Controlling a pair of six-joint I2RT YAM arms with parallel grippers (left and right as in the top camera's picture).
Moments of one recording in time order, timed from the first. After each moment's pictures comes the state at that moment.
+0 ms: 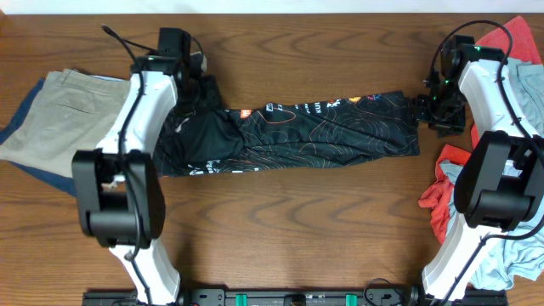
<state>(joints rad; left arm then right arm) -0.07 1.97 1.57 -0.88 0.28 -0.27 -0.13 2.10 1.71 -1.25 -0.01 0.07</state>
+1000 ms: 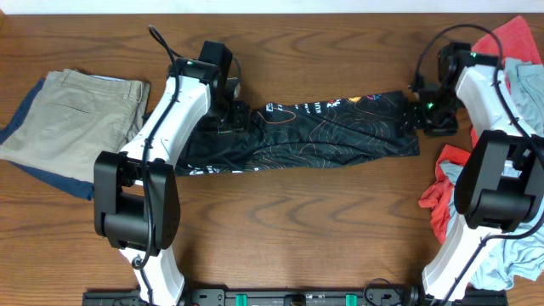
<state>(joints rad) -0.23 1.96 1.56 -1.10 0.21 -0.25 -0.13 2.10 1.60 -1.14 -0.15 -0.20</state>
